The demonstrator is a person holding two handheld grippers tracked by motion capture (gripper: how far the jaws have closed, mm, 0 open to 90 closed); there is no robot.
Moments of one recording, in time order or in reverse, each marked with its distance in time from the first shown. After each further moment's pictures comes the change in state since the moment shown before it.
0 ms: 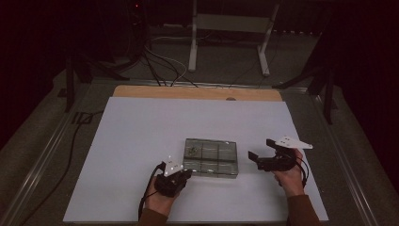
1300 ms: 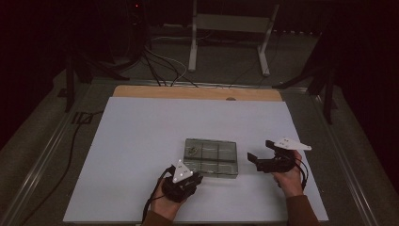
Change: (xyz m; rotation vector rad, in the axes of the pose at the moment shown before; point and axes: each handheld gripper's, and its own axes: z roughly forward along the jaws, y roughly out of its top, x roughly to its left) left arm -0.026 0.007 -0.002 -0.022 -0.068 0.097; right arm 0.002 -0.004 0.001 0.004 -0.002 0.002
